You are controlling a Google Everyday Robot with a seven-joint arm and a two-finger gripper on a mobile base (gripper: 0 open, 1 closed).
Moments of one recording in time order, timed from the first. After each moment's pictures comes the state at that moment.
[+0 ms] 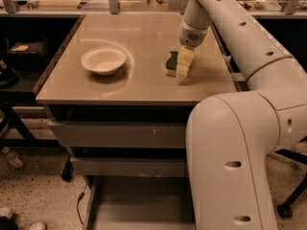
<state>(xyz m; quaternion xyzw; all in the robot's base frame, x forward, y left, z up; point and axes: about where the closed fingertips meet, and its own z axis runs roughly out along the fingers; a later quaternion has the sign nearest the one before) 0.747 -0.113 0.822 -0.65 0.75 0.03 0.13</state>
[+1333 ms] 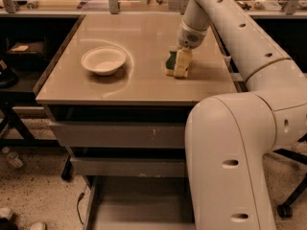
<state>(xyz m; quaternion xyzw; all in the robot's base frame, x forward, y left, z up) 0.747 -0.110 0.816 -0.65 0.75 0.05 0.13</state>
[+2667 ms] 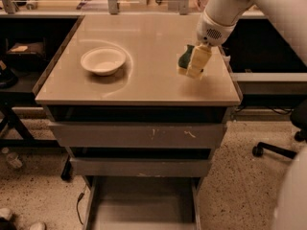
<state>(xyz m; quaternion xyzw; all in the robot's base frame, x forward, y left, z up) 0.656 -0.132 0.886 -0.59 0.79 0.02 0.17</state>
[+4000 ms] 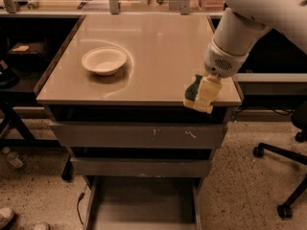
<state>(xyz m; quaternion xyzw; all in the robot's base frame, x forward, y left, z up) 0.551 -0.141 0.860 -0.56 0.82 0.03 0.11</state>
